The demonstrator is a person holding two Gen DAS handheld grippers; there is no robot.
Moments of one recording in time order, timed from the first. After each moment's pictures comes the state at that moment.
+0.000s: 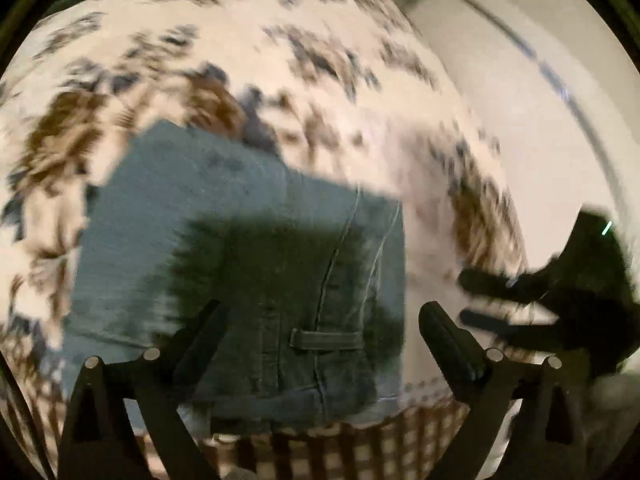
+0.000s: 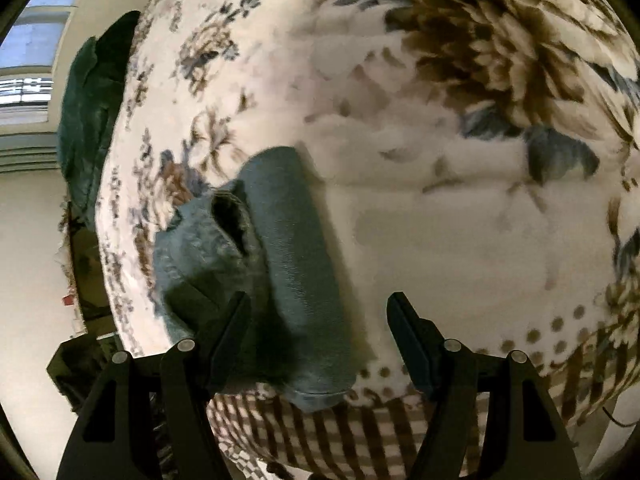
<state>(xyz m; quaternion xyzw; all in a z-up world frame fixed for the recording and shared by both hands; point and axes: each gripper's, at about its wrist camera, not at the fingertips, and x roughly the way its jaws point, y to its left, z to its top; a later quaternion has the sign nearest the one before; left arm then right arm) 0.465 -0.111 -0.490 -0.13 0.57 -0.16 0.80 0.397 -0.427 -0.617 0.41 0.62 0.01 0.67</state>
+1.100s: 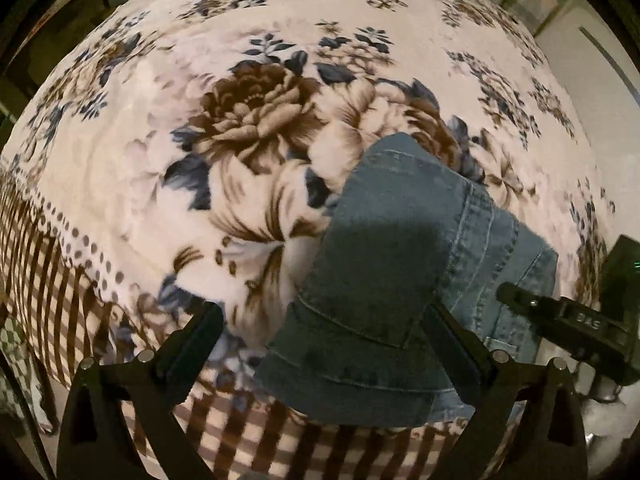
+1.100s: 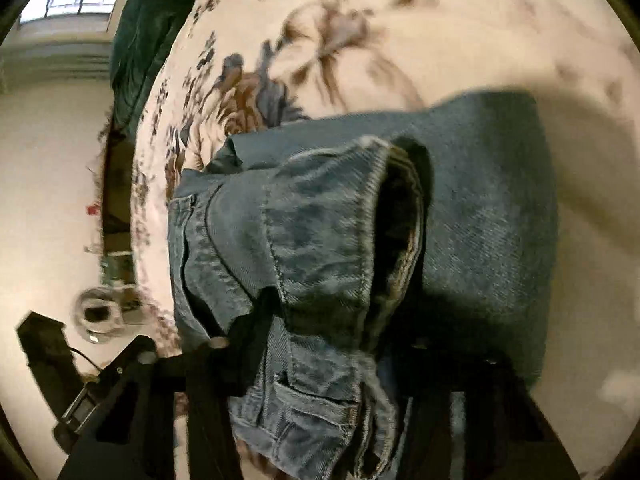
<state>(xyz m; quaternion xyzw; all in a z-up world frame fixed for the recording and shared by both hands) 0.470 0.000 -0.495 -0.09 0.61 0.05 0.79 0.471 -0.295 -0.674 0.32 0.64 0.15 0.69</state>
